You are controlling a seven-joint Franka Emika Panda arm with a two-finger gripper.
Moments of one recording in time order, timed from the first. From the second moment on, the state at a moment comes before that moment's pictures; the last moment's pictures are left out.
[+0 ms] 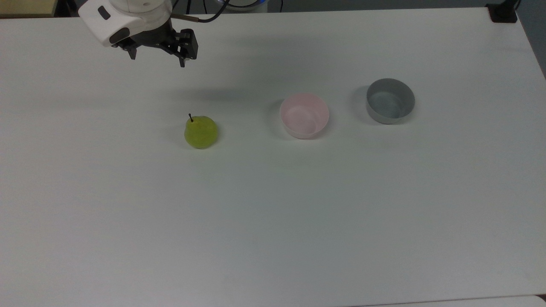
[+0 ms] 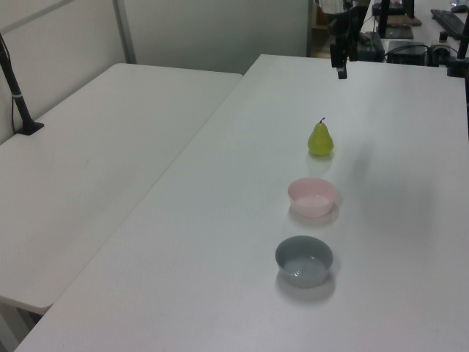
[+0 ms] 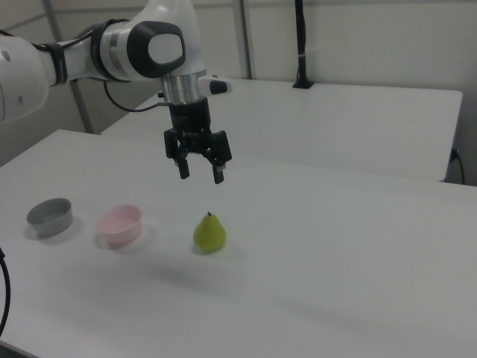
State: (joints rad) arm -0.04 0.24 -0.08 -1.50 -0.14 1.58 -0.05
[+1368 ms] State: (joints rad) arm -0.04 0.29 -0.08 -1.51 -0.13 1.64 -0.05
